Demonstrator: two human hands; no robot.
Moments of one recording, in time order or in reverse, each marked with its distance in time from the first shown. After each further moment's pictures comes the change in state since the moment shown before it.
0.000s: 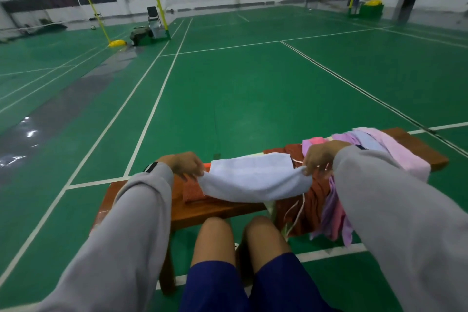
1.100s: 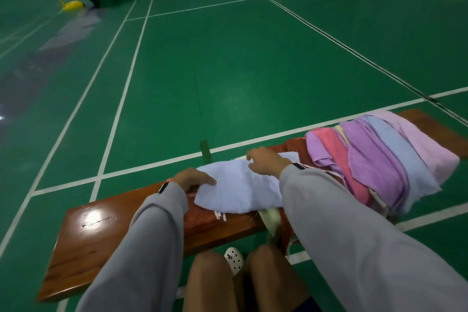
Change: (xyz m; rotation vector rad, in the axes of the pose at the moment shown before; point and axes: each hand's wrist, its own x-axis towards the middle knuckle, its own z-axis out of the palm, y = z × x) left_hand 0.190 -0.001 0.041 -0.363 -0.061 -0.347; right_hand 0.198 -0.099 0.029 0.023 0.261 -0.188
